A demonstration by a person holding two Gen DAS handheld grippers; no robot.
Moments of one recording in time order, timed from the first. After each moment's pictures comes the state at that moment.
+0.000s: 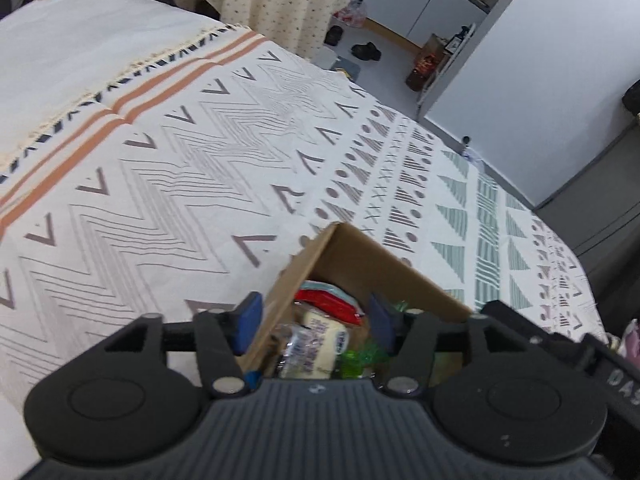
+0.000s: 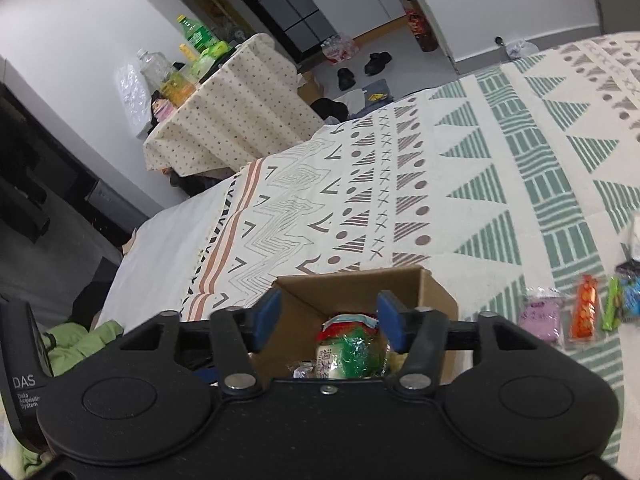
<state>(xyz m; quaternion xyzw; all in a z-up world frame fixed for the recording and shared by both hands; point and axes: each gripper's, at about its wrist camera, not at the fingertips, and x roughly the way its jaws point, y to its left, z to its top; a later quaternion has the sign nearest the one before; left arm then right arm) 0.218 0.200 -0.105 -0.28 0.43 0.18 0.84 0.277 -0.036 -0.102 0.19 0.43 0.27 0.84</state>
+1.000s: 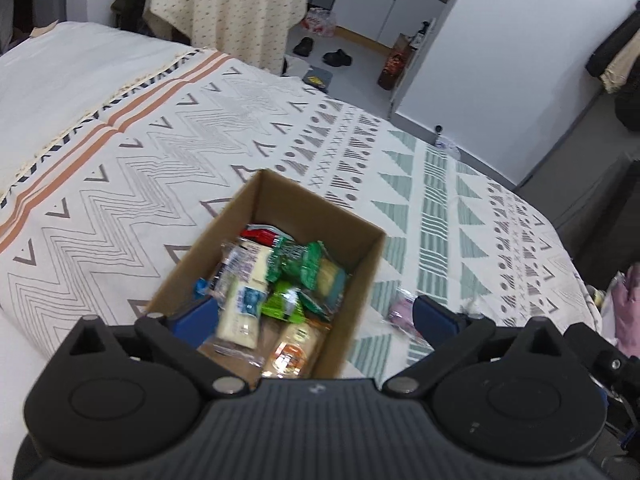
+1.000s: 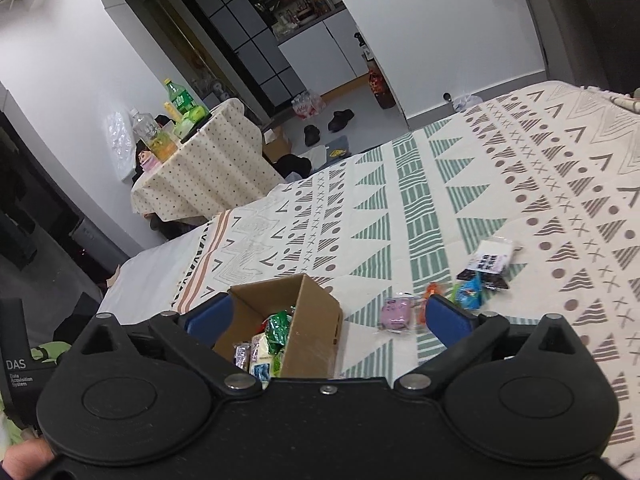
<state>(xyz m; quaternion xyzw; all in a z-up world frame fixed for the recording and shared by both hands) 0.162 0.092 -0.052 -0.23 0.41 0.15 0.87 0.200 -0.181 -0.053 0.19 0.37 0.22 0.88</state>
